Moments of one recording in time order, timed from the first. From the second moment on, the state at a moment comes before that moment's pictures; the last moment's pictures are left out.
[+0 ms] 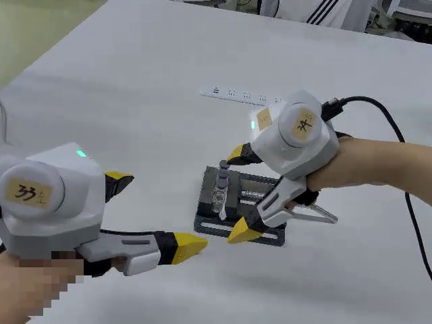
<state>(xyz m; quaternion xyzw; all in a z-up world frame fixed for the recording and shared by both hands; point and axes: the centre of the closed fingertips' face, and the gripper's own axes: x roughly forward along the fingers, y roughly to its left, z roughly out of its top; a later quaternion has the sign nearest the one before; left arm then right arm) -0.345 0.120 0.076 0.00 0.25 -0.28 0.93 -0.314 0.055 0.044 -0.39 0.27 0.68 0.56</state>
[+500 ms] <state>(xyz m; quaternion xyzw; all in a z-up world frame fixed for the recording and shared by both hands) -0.356 0.131 0.074 0.01 0.26 -0.27 0.93 -0.356 0.081 0.026 -0.35 0.27 0.72 0.54</state>
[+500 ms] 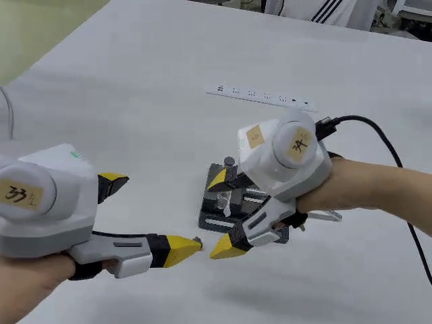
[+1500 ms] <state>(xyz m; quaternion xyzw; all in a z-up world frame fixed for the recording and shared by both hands) -0.363 0.140 0.063 0.00 0.26 -0.26 0.93 -0.359 0.088 -0.022 -0.28 0.39 0.69 0.54</state>
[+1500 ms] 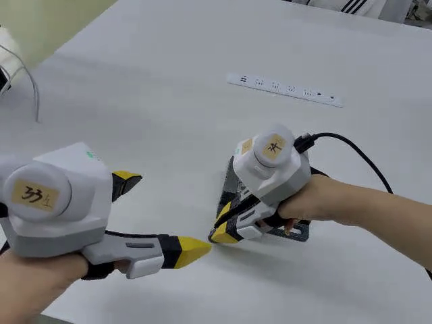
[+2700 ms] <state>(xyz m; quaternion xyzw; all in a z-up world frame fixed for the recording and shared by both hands) -0.345 0.075 0.131 0.00 0.13 -0.37 0.92 -0.331 0.059 0.122 0.36 0.46 0.55 0.60</state>
